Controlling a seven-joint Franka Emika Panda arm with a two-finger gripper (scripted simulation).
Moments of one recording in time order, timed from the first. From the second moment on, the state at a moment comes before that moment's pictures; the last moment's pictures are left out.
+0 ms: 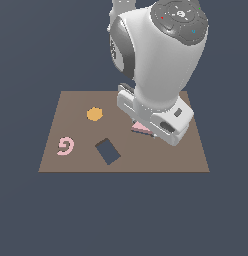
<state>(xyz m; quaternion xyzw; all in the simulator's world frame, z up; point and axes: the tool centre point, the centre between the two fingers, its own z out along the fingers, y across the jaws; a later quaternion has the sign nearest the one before) 0.019 0.065 0.041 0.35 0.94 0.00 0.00</state>
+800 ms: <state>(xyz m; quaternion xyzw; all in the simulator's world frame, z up) 0.019 0.065 0.031 0.35 0.94 0.00 0.00</state>
